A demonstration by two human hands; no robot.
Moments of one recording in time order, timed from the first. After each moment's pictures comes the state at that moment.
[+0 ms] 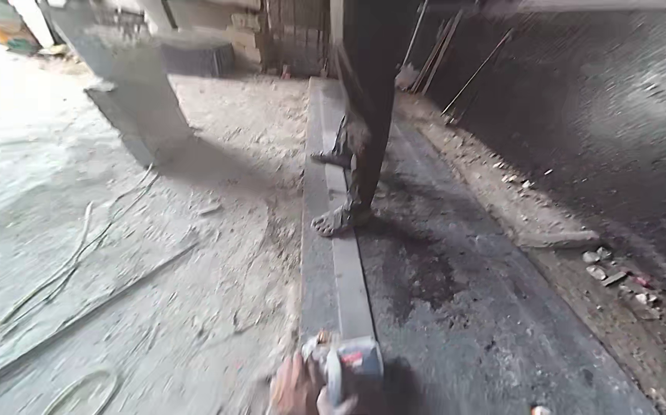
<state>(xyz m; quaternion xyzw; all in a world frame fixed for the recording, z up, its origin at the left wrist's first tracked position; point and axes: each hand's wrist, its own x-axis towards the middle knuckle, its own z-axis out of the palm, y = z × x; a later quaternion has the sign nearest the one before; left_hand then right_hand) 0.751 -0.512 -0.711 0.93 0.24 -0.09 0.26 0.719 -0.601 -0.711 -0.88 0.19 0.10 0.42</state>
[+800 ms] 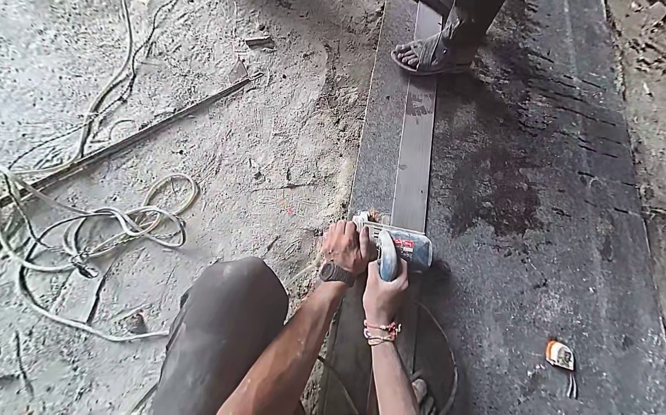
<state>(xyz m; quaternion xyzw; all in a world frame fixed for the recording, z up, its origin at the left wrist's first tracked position) 0.769 -0.500 -0.787 0.93 0.20 0.16 0.25 0.734 -0.580 -0.735 -0.90 0.19 -0.08 0.39</state>
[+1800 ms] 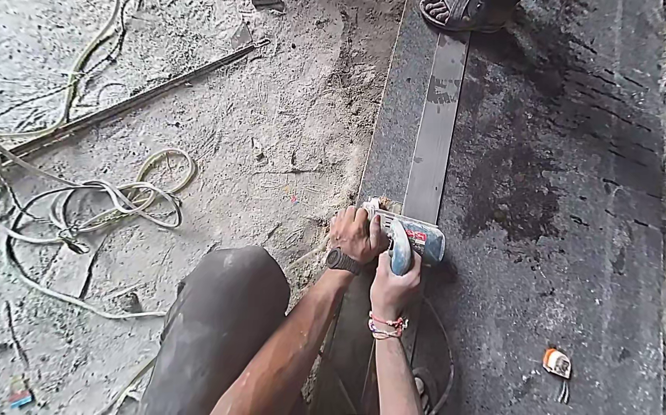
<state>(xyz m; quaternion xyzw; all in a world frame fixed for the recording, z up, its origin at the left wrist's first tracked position) 0.787 -0.493 -0.798 0.92 0.20 0.17 0.27 0.751 -0.574 -0.740 -0.91 0.16 -0.12 0.37</state>
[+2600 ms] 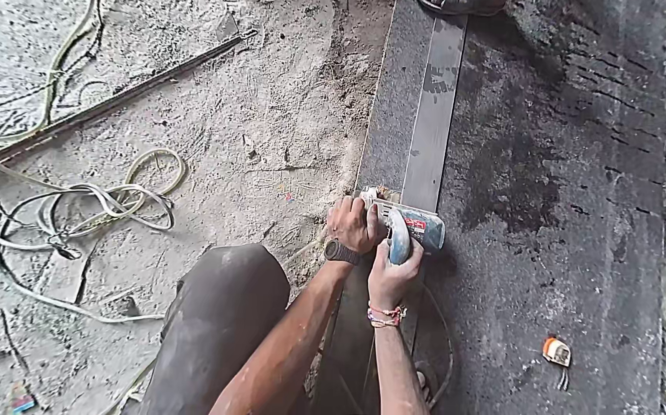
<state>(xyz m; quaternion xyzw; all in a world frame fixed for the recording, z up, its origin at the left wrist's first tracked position) 0.802 -0.493 -0.807 0.91 0.21 0.22 0.27 0.763 -0.572 -0.750 -0.91 0.12 -0.16 0.35</state>
